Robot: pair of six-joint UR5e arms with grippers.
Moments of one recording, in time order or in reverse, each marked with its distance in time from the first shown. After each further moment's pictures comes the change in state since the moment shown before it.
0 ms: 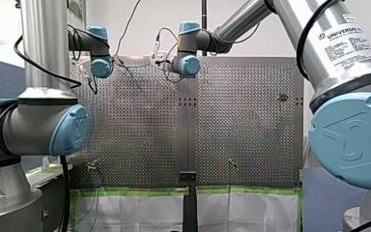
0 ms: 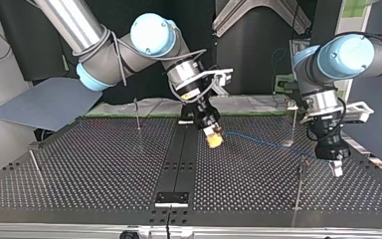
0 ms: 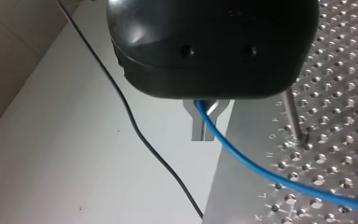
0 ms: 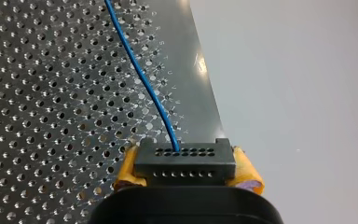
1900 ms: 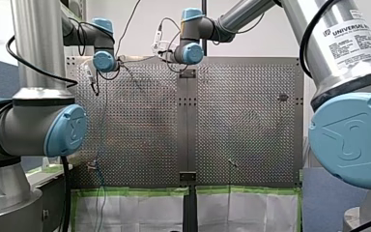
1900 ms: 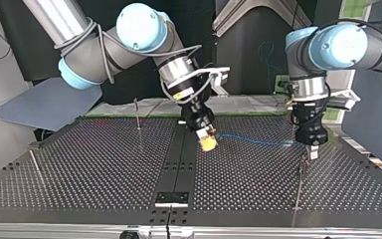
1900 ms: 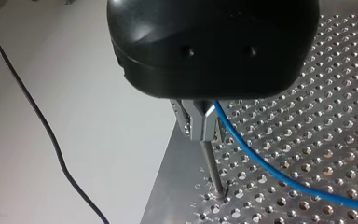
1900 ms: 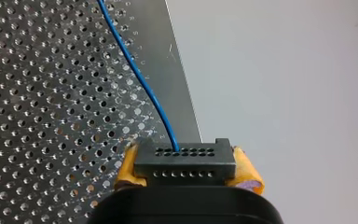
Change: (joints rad) left arm -0.077 0.042 0.000 -0.237 -0.010 0.069; right arm -0.007 -0.054 -0.023 0.097 0.022 -0.005
